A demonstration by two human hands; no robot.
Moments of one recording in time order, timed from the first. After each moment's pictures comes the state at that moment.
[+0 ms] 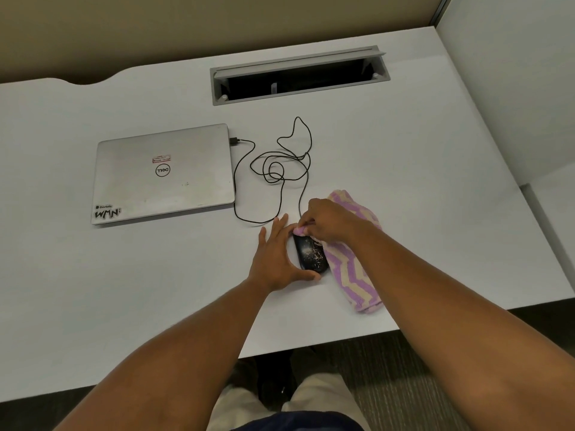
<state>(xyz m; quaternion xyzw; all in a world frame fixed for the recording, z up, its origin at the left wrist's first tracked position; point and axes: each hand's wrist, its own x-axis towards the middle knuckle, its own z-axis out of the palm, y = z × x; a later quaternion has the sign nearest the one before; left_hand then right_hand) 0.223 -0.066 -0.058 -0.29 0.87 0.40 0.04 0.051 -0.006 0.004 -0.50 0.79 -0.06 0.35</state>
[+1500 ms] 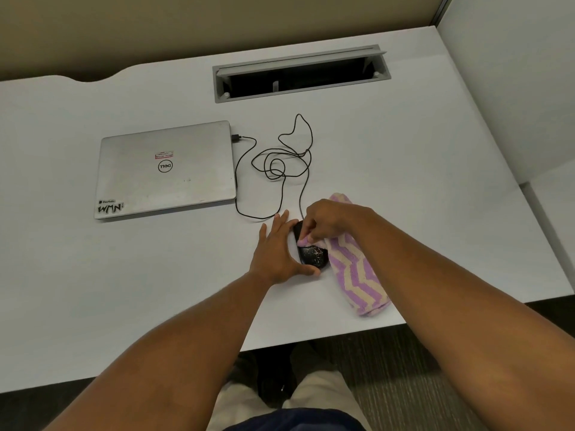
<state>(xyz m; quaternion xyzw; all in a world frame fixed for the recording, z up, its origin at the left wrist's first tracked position) 0.221 -0.067 -0.058 -0.30 0.87 0.39 0.06 0.047 -0.011 0.021 -0.53 0.72 0.02 0.44</state>
